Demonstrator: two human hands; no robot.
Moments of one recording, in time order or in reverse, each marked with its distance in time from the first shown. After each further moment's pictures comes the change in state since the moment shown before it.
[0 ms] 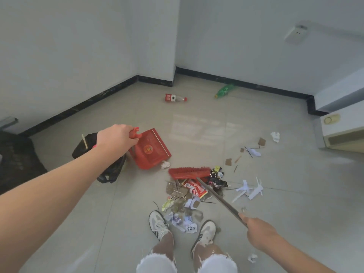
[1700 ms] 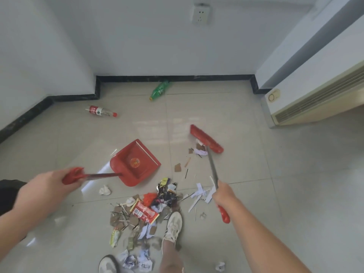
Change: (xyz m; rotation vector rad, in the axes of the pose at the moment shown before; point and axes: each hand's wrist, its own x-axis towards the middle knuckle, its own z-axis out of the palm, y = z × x) left_hand 0.036 0.246 0.102 -0.113 -0.083 -0.041; right_hand 0.190 0.274 -0.079 1.006 0.132 0.230
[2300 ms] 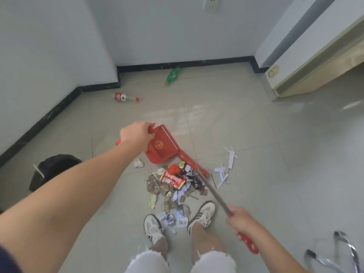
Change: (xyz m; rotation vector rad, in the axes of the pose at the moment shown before) left_hand -0.071 -0.009 -0.045 0.133 -0.038 0.327; right_hand -0.274 0.095 0.223 0.021 -0.106 0.025
